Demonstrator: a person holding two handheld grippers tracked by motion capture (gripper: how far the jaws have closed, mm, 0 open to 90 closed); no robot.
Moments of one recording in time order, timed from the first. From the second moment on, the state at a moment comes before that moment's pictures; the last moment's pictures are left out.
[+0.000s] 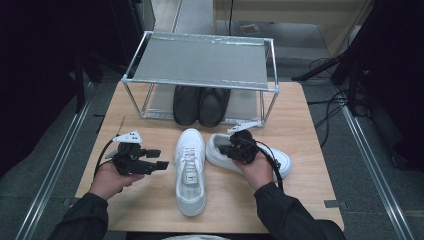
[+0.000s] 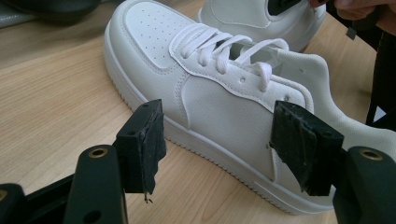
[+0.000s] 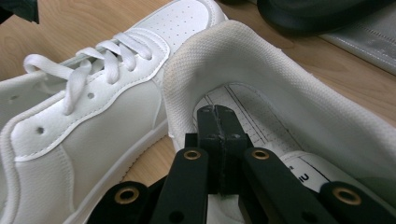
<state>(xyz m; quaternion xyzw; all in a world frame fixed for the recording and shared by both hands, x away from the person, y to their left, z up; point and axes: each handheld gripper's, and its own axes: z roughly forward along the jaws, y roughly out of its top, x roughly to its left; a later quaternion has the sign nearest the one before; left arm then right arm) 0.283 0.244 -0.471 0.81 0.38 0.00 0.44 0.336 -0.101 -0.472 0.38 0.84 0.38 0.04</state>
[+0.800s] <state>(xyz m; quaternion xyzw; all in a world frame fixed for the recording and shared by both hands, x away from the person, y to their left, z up) 0.285 0.245 -0.470 0.81 0.38 0.00 0.45 0.321 -0.123 -0.470 0.37 0.85 0.37 -0.01</state>
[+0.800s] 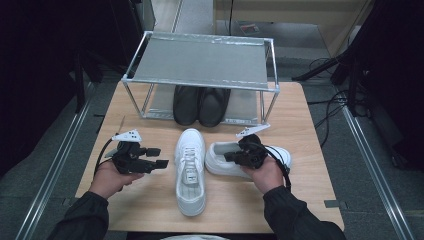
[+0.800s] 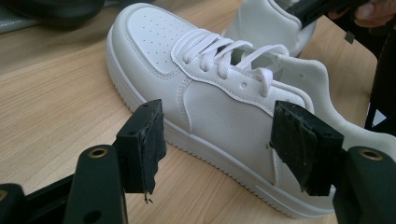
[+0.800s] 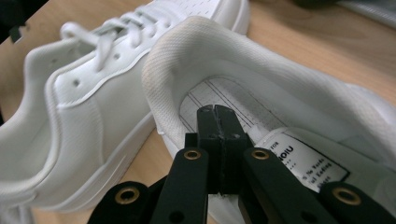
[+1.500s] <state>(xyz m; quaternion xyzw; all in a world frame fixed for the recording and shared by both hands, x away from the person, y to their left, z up) 0.291 0.238 -0.469 0.82 0.37 0.00 0.45 0.284 -0.135 -0.469 0.35 0.87 0.36 -0.03</state>
